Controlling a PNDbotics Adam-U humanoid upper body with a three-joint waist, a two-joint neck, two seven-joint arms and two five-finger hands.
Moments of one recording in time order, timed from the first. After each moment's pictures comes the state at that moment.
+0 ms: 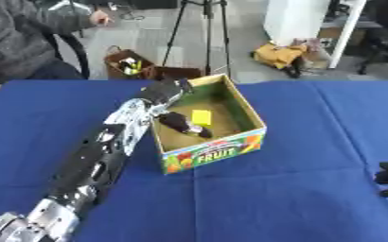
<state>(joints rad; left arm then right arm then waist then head) -0.92 0.30 -0.11 -0.90 -1.06 -0.18 -0.15 -0.20 -0.37 0.15 -1.65 0.07 -0.04 -0.02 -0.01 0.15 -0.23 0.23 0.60</state>
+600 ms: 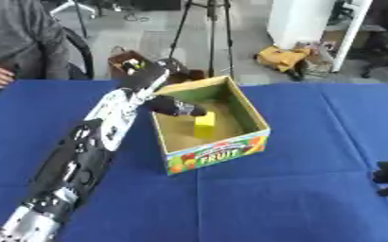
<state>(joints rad) -0.79 0.39 -0.11 -1.18 -0.78 -0.13 -0.11 -0.19 -0.37 0.15 -1.65 0.07 -0.04 -0.02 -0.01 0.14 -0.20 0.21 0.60</state>
